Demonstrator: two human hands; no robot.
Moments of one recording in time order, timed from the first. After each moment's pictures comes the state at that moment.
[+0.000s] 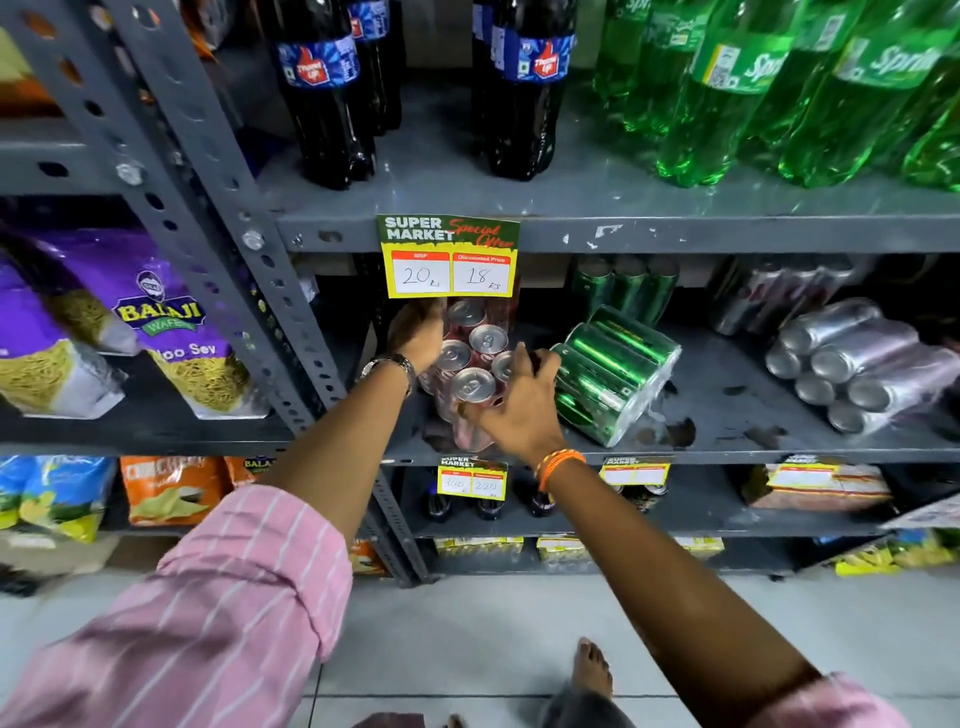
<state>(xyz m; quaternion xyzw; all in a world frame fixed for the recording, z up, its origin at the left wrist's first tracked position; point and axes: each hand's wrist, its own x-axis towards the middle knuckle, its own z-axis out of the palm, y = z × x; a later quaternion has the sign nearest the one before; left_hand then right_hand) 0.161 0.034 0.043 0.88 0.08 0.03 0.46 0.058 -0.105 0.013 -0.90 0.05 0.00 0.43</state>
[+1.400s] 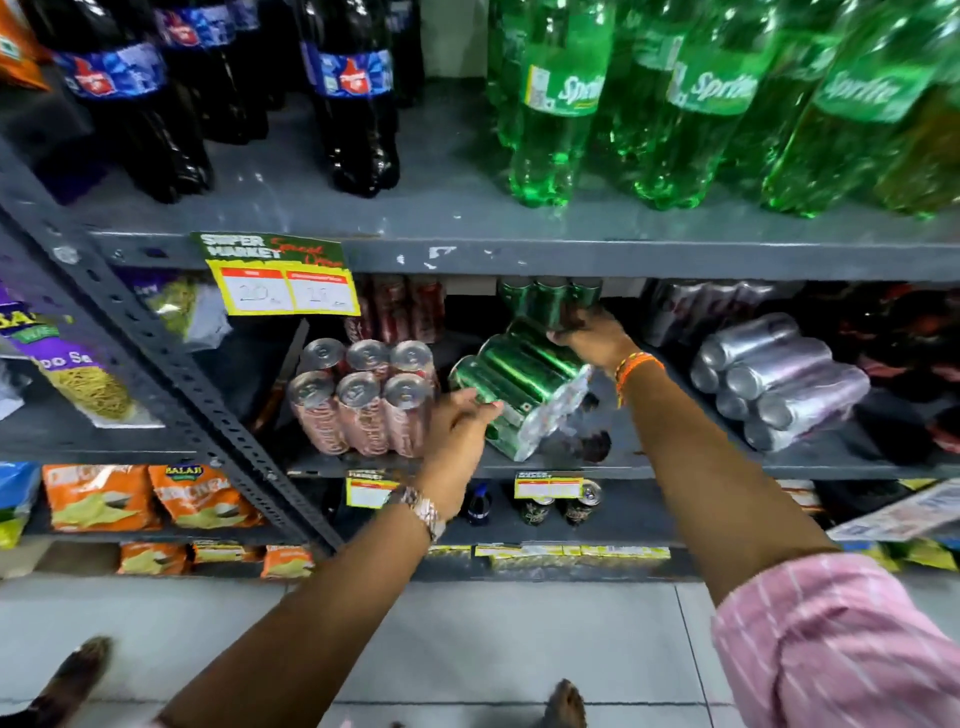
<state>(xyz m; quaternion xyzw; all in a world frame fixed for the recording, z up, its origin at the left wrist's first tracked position) 0.026 -0.138 0.039 0.68 0.15 -0.09 0.71 0.169 -0.345 0.041 -0.92 0.08 0.08 0.37</state>
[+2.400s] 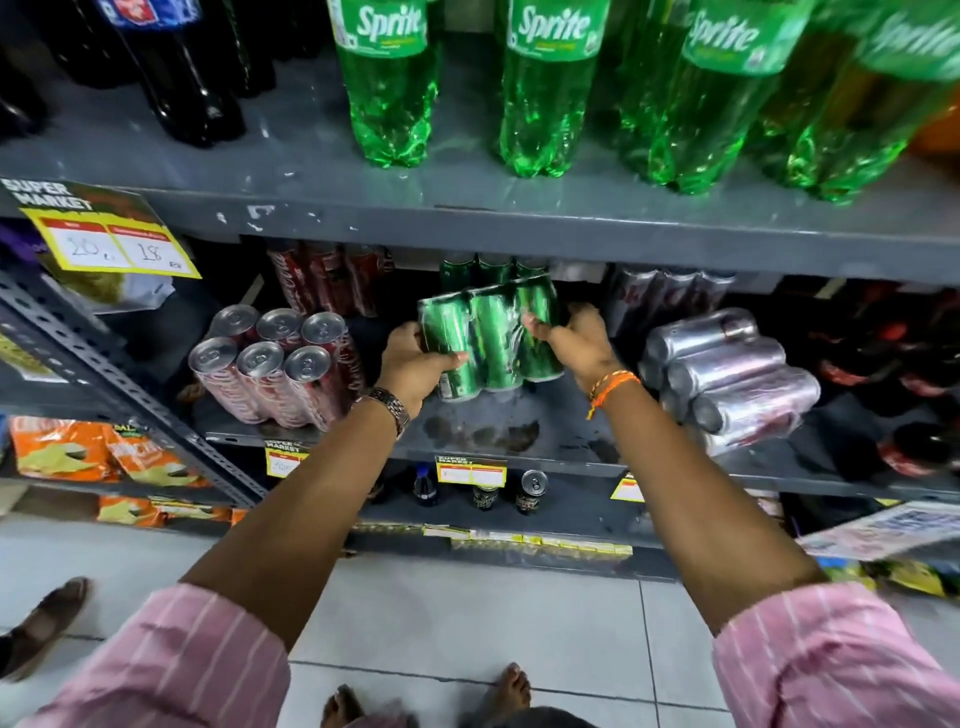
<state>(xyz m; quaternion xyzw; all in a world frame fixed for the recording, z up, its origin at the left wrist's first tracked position) 0.110 -0.208 0.020 0.75 0.16 -0.03 0.64 0.160 -0.425 0.006 -0.81 0.08 0.01 0.58</state>
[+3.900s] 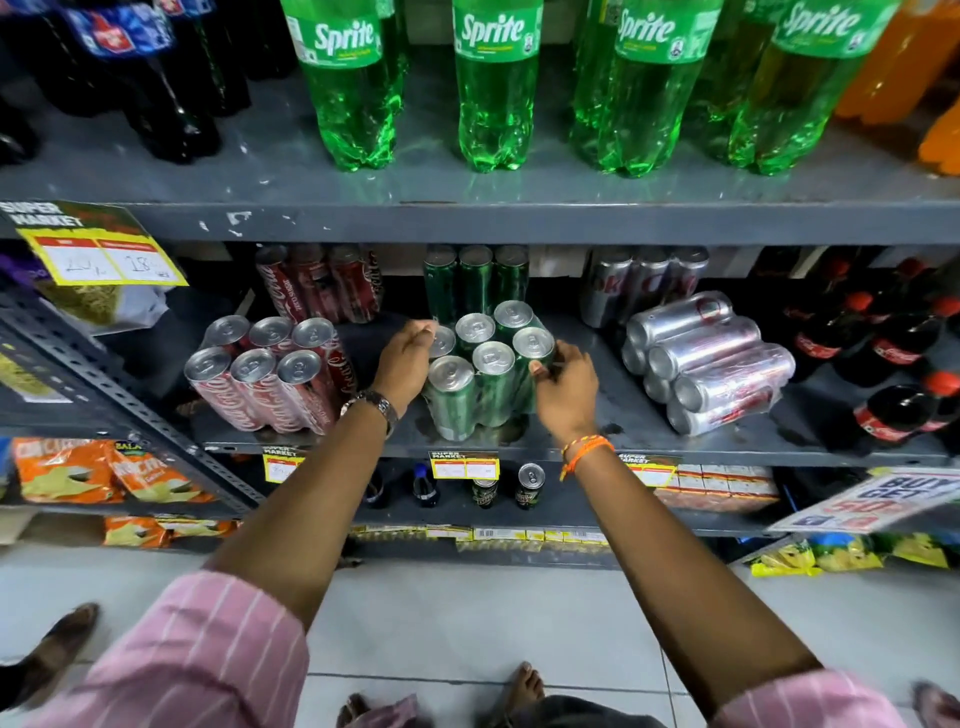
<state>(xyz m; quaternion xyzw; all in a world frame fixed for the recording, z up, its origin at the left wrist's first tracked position) 0.109 -0.213 0.014 0.81 0.08 0.00 0.58 0.069 -0.411 -0.007 -0.86 0.14 -0.10 0.48</state>
